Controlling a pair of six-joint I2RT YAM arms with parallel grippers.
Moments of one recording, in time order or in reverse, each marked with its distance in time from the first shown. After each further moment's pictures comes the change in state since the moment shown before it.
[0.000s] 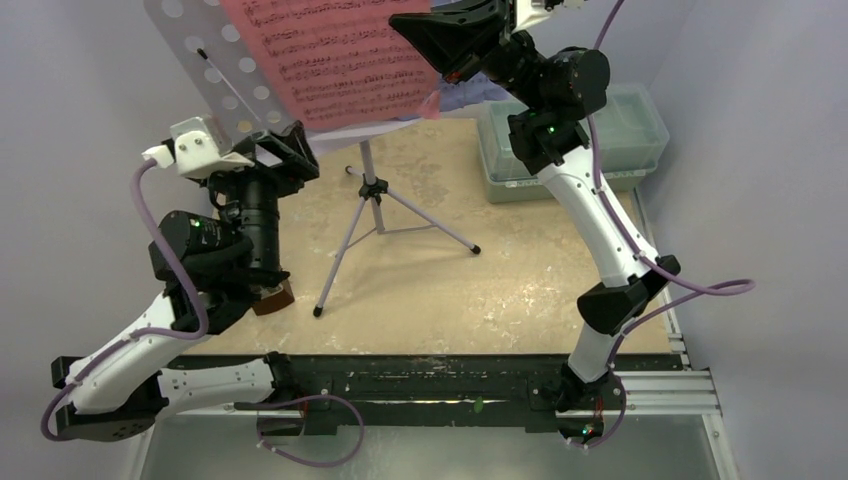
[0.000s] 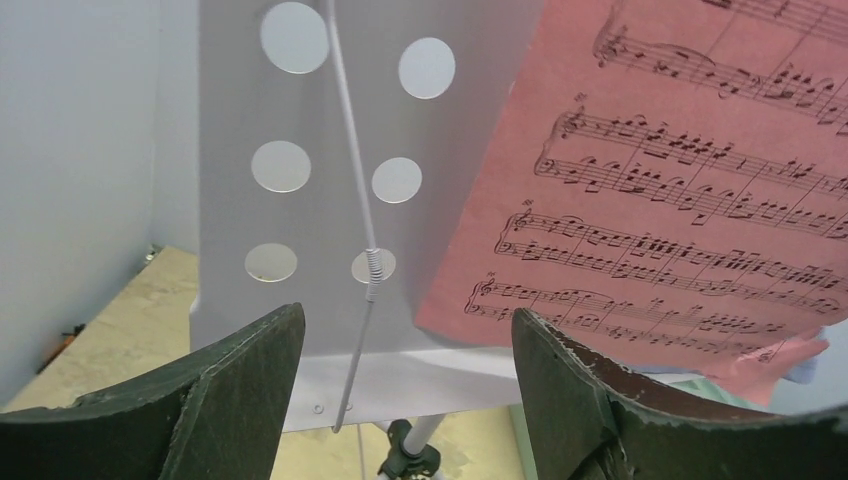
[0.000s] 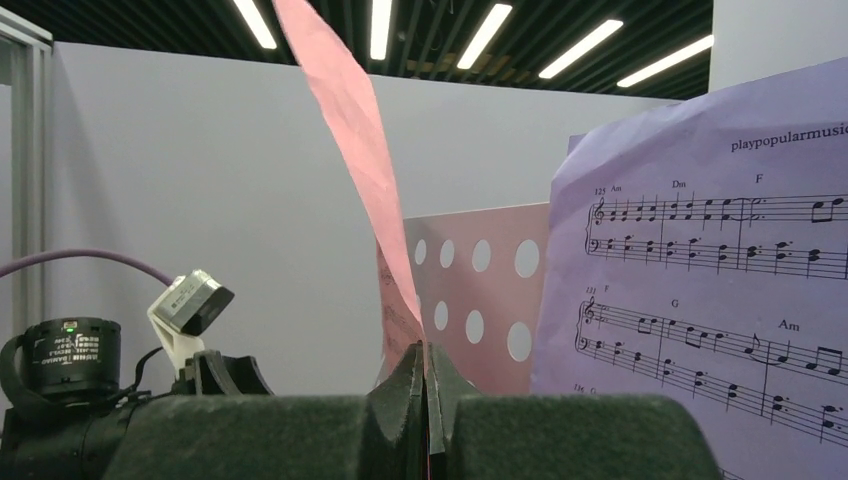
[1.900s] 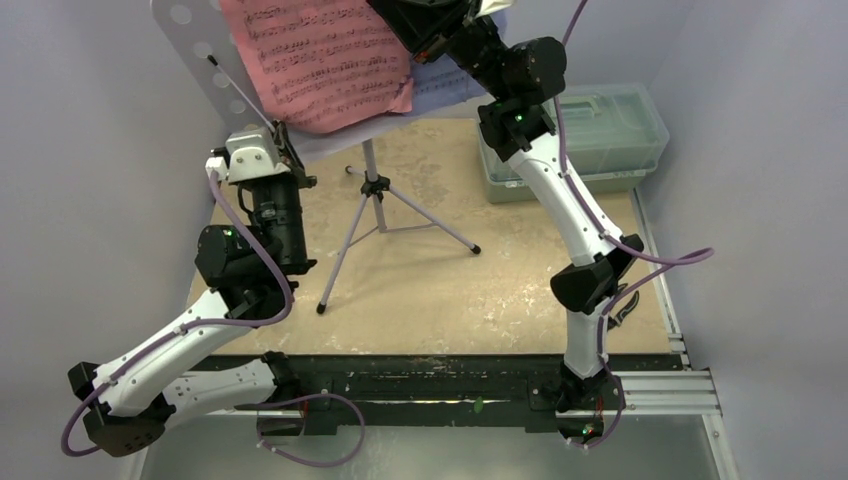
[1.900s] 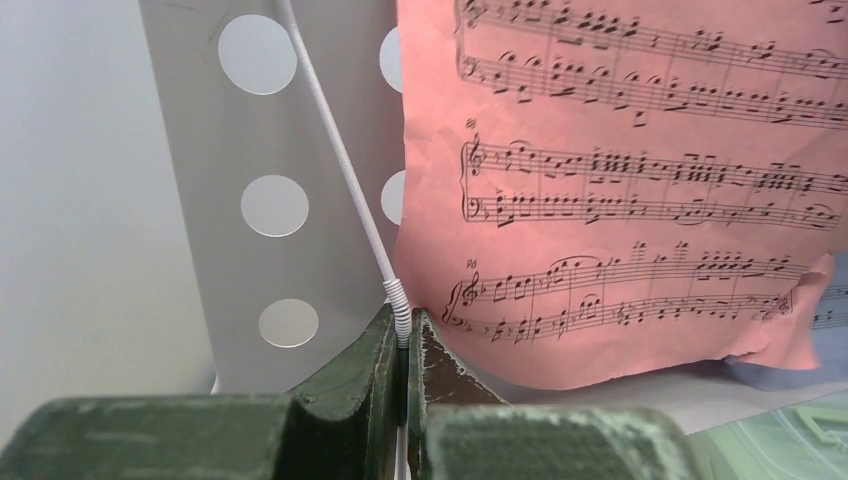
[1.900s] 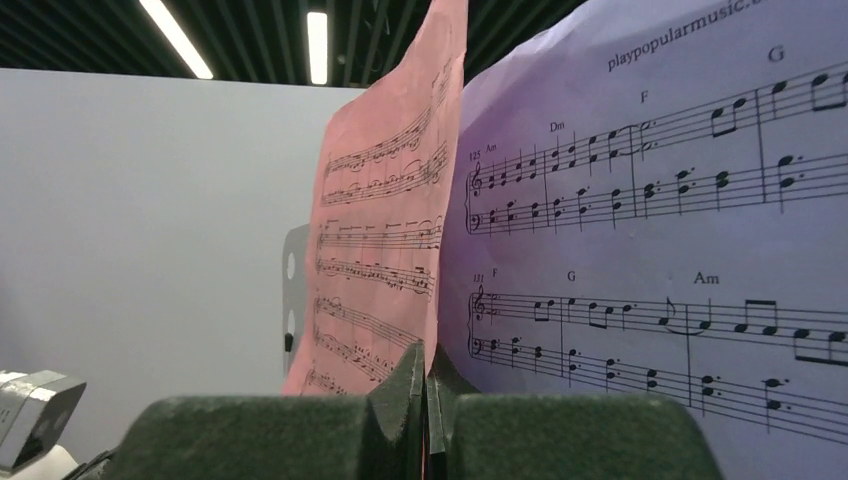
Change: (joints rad) left arm 0.159 0.015 -0.265 0.475 0.190 0.378; right arm 0.026 0.190 0.196 -0.046 0.139 -0.049
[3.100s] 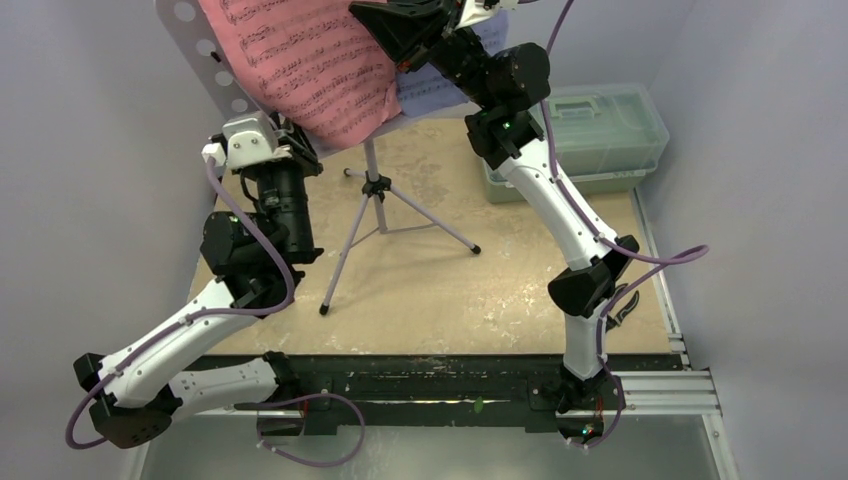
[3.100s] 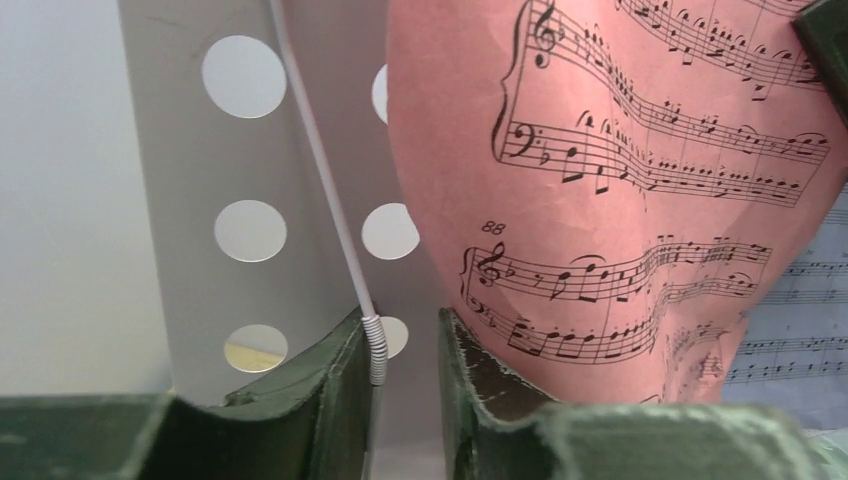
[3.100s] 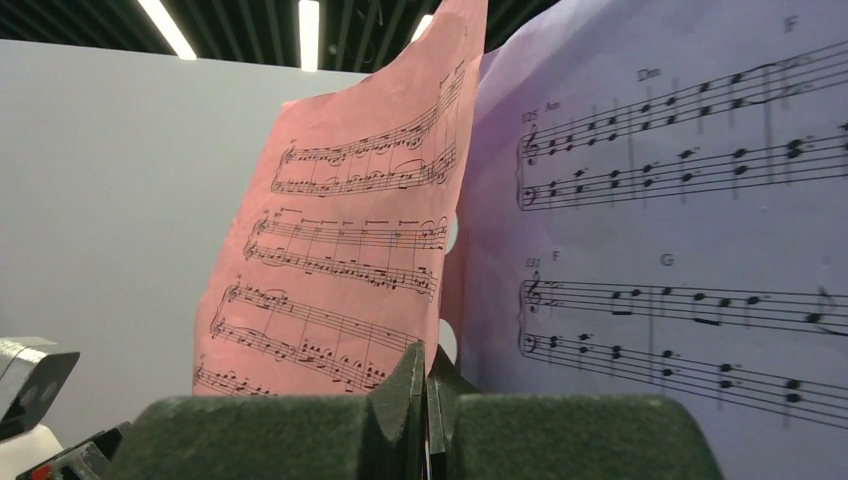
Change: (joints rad) left arm 0.000 0.059 0.076 -0.014 -0.018 -0.077; right arm 0.060 -0.001 -0.026 -0.023 0.044 -0.097
